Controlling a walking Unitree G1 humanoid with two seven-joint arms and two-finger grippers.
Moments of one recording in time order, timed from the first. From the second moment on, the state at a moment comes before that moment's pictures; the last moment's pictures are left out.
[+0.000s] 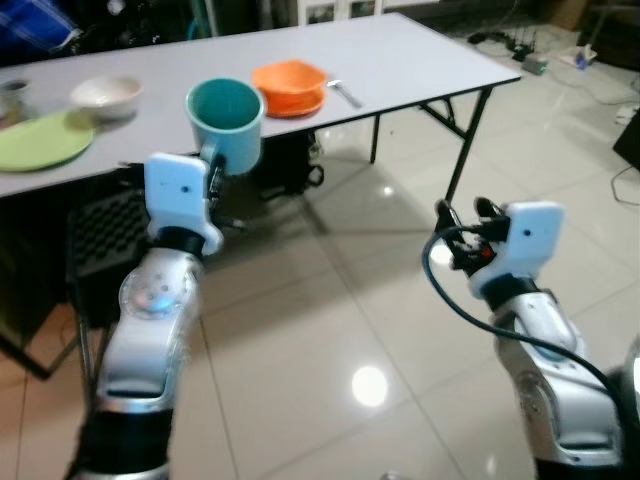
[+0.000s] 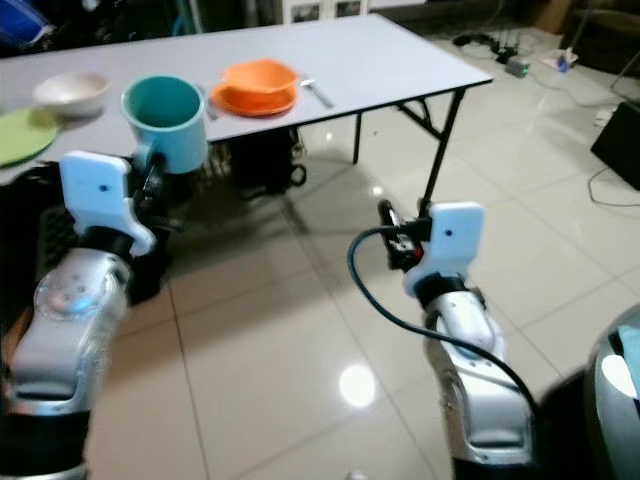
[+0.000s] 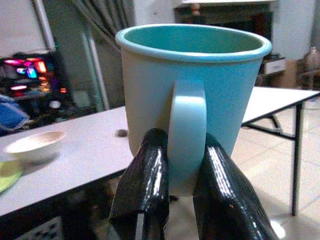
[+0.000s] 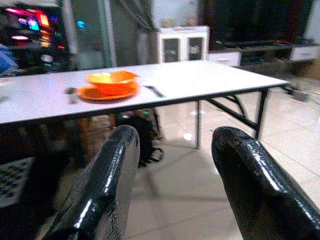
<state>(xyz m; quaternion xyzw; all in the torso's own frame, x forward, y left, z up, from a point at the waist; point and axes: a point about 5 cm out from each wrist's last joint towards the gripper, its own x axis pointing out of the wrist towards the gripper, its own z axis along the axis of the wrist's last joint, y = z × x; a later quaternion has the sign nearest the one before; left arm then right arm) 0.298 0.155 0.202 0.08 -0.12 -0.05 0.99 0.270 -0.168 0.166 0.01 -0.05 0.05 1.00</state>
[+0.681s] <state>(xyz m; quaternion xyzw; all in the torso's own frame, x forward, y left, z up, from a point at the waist) 0.309 0.162 0.233 0.11 -0.16 -0.06 0.98 0.272 -0.163 0.172 0.00 -0.06 0.06 1.00</state>
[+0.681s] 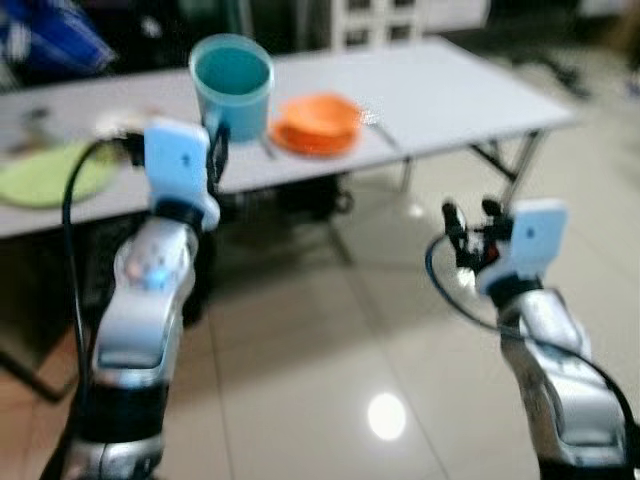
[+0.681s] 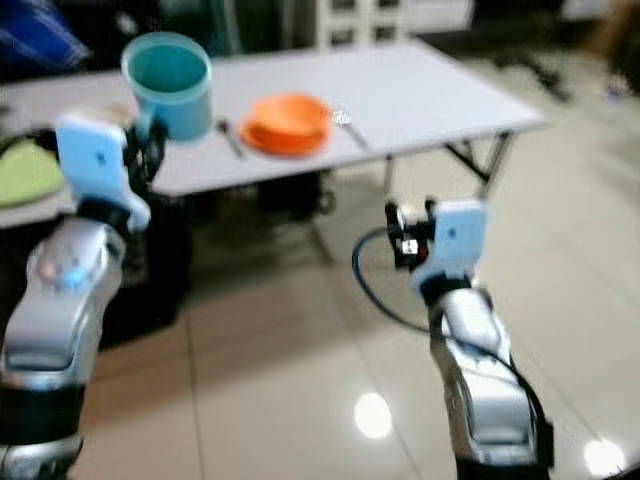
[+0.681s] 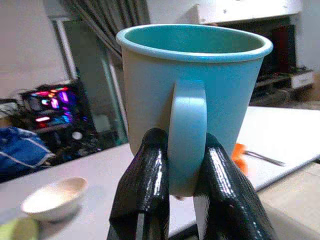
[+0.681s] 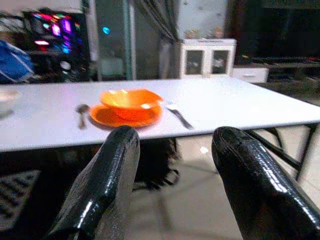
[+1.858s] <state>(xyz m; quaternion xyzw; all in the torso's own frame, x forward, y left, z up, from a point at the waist) 0.315 0.146 0.231 0.08 -0.15 -0.10 0.98 0.270 -0.167 0.176 0.00 -0.08 0.06 1.00</state>
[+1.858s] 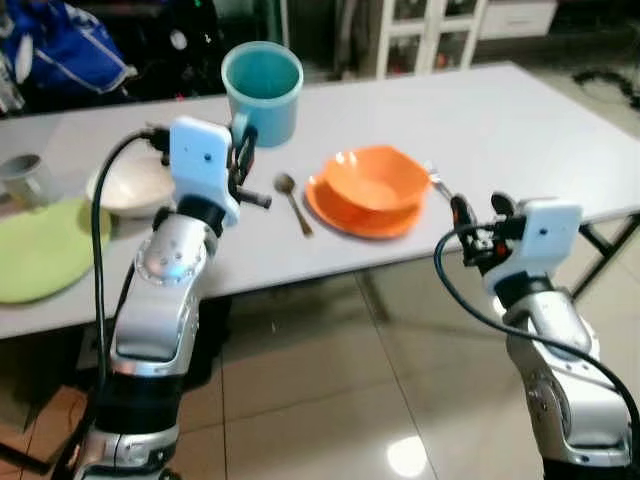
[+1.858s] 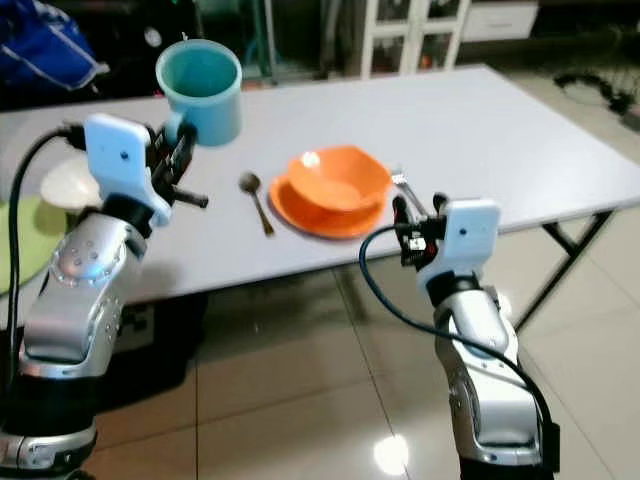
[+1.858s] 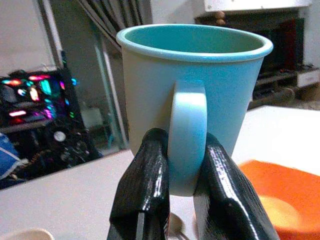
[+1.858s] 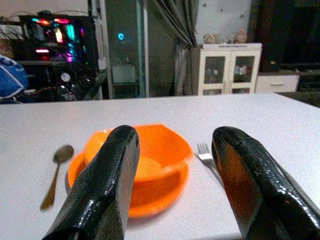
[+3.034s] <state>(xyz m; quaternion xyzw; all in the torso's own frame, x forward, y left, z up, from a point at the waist) 0.338 0.156 0.201 0.11 -0.07 -0.14 0.98 0.240 -0.156 0.199 0.04 -0.12 0.19 0.97</state>
